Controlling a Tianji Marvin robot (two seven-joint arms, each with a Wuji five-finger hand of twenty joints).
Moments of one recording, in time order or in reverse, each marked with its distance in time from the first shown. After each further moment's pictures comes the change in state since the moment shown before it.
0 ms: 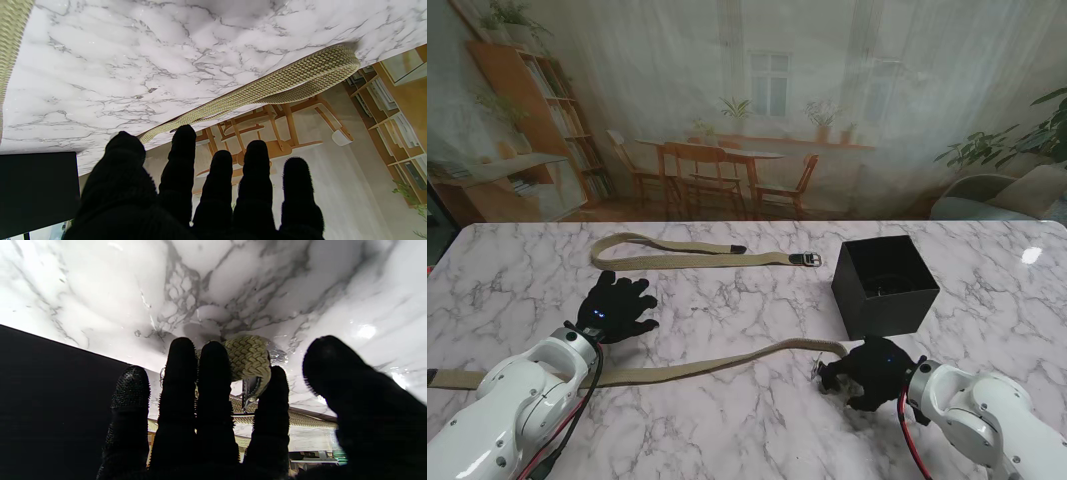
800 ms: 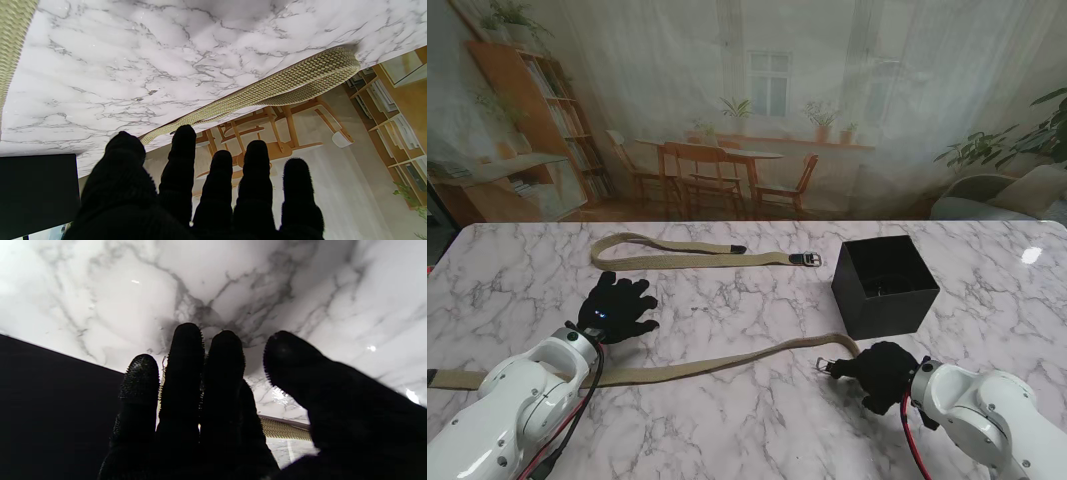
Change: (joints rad) left arm -0.004 0.000 0.006 0.003 0.001 0.005 -0.007; right arm -0.032 0.001 0.031 -0.078 0.022 0.037 0.158; left_hand 0.000 0.000 0.000 0.000 0.000 0.000 0.000 0.000 0.000 0.000 0.000 0.000 0.000 0.000 0.000 0.000 -0.005 0.000 -0.012 0.000; right_hand 0.151 -0.123 0.204 -0.042 -0.097 0.387 -0.027 -0.066 0.212 -0.084 0.021 -0.069 0.204 -0.036 -0.035 -0.051 0.175 -0.113 0.021 -0.079
